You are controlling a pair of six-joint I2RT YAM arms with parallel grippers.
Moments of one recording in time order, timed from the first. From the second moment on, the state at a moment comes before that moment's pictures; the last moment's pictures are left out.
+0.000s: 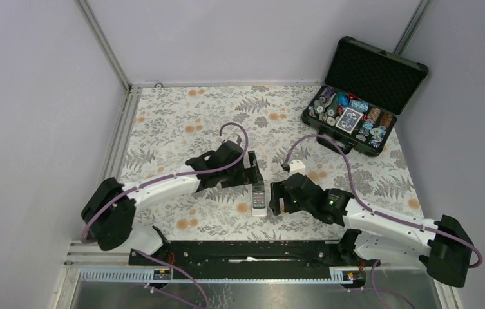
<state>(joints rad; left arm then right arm) -0.84 1.46 0.92 -0.31 0.00 -0.90 0.99 0.99 0.57 -0.44 0.24 0.64</state>
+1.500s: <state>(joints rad) -0.84 0.60 0.83 -0.80 -0.18 -0.66 0.99 0.80 0.70 -0.50 0.27 0.65</state>
